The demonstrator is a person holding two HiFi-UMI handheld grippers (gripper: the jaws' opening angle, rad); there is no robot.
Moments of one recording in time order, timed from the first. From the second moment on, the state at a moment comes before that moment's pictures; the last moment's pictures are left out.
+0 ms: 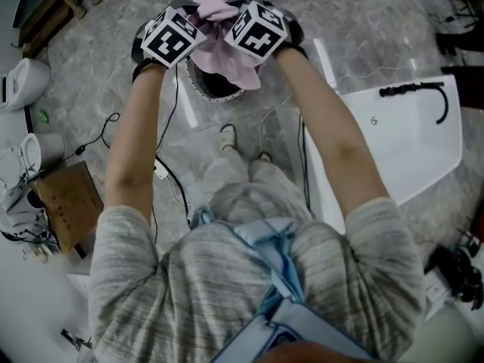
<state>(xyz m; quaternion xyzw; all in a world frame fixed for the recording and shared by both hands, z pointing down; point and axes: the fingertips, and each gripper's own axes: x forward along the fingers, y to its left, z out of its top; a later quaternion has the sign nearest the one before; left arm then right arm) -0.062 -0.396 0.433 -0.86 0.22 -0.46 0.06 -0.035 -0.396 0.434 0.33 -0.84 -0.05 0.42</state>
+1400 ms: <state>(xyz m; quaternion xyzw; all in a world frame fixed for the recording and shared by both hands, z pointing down) -0.100 -0.464 0.535 -0.82 0.17 -0.55 0.01 -0.047 -0.444 0.563 0.20 -0.79 0.01 0.58</state>
